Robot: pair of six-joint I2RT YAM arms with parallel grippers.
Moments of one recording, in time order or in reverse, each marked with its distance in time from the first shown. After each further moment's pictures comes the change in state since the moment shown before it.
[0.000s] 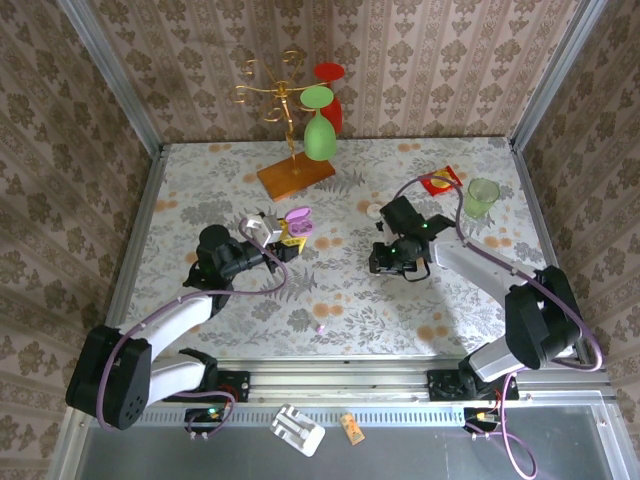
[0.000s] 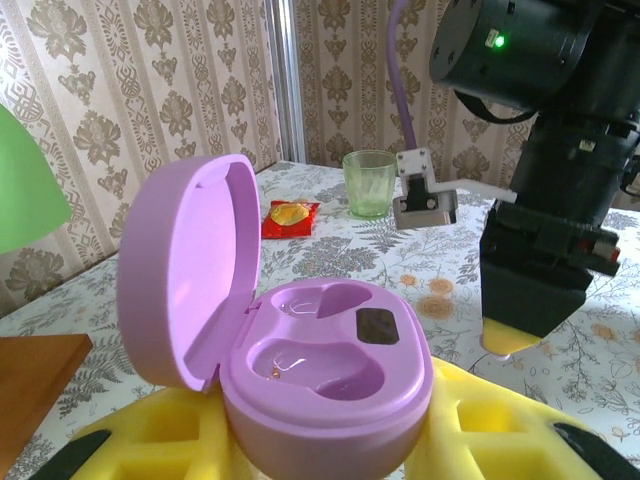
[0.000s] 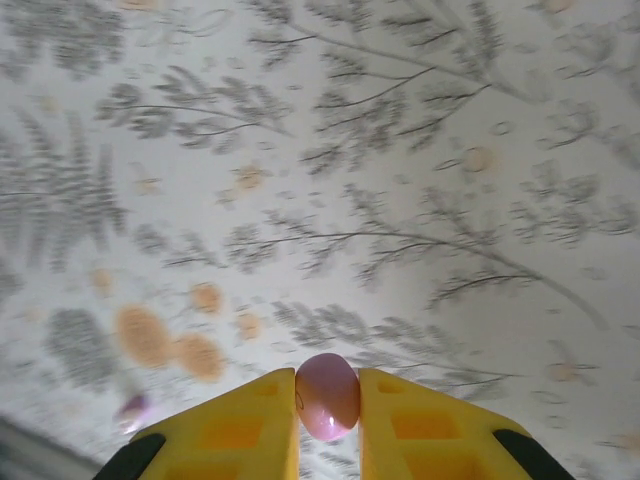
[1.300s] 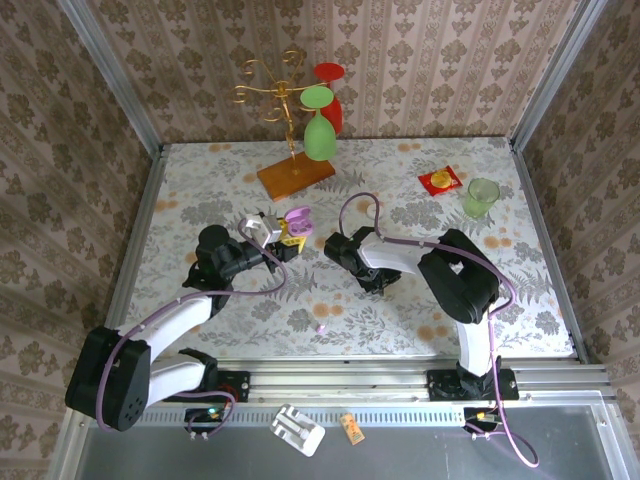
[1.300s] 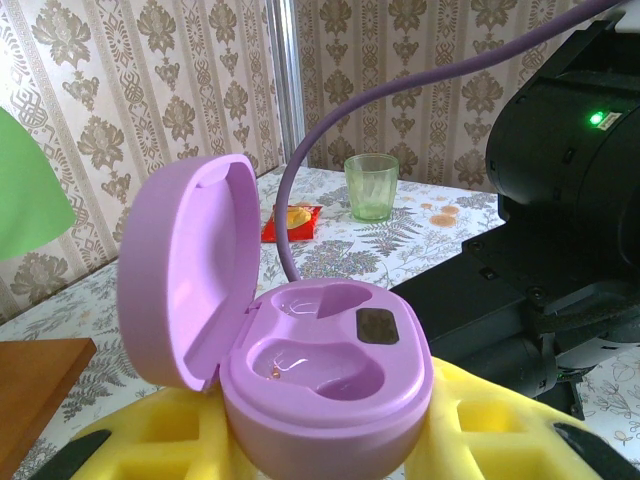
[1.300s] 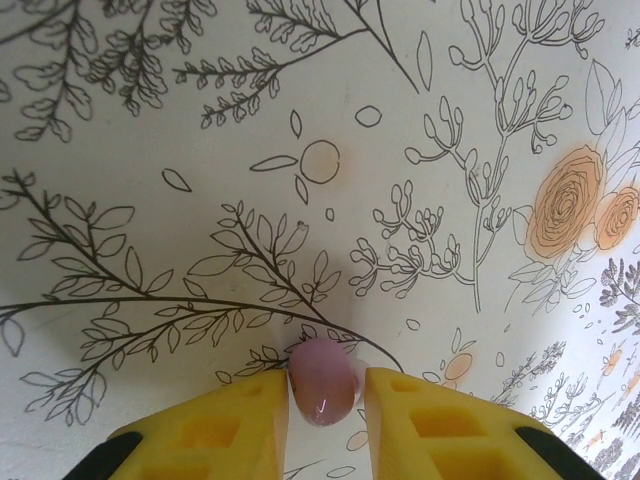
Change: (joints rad) left arm -0.001 -0.011 0.000 0.002 -0.005 0.001; right arm 0.286 0.475 0.229 -0.305 0.769 -0.081
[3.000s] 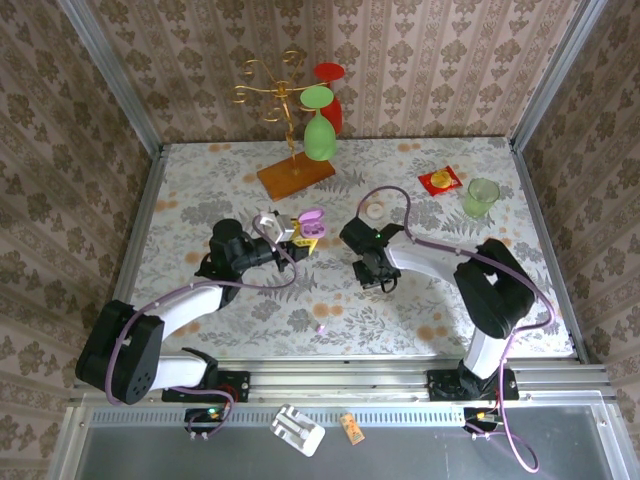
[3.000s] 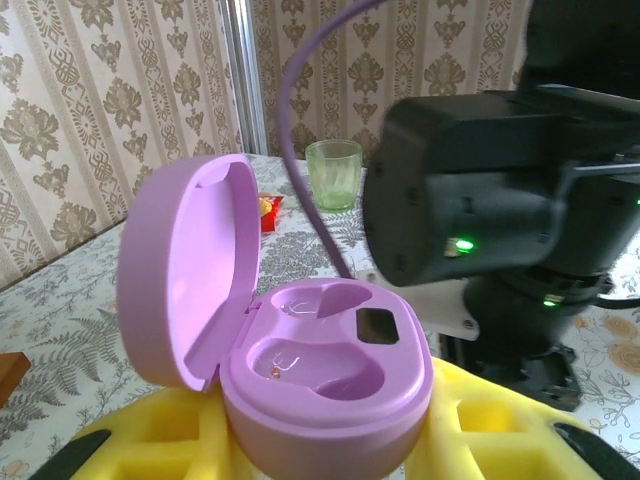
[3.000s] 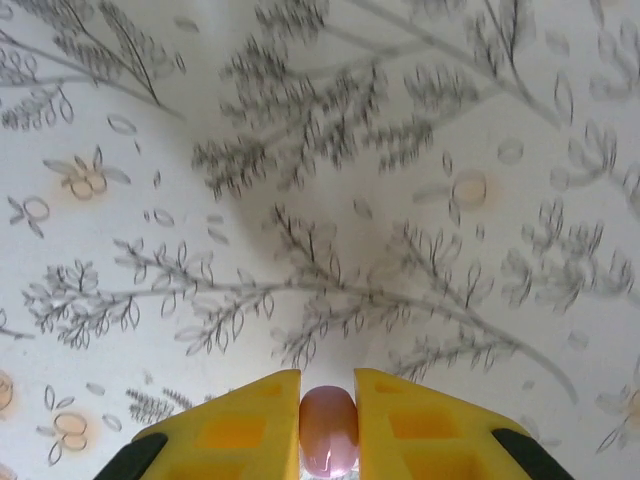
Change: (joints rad) left arm -0.046 0.143 0.047 0.053 0.045 0.010; right arm -0.089 -0.183 -0.111 0.237 -0.342 0.014
